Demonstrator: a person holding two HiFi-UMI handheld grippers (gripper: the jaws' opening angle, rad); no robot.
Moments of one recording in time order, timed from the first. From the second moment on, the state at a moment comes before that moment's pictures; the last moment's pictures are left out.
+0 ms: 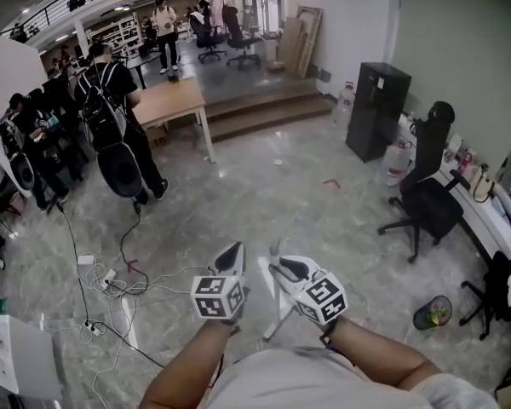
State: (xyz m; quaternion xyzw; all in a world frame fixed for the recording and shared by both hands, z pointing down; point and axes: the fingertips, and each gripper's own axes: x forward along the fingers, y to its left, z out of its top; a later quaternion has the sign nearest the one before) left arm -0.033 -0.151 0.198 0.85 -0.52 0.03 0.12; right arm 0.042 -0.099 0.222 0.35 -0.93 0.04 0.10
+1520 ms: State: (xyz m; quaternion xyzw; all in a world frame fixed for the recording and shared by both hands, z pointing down) left arm -0.165 -0.157 0.870 0.71 -0.58 0.15 0.37; right arm -0.105 -0.160 0.883 0.13 -0.90 0.06 0.42
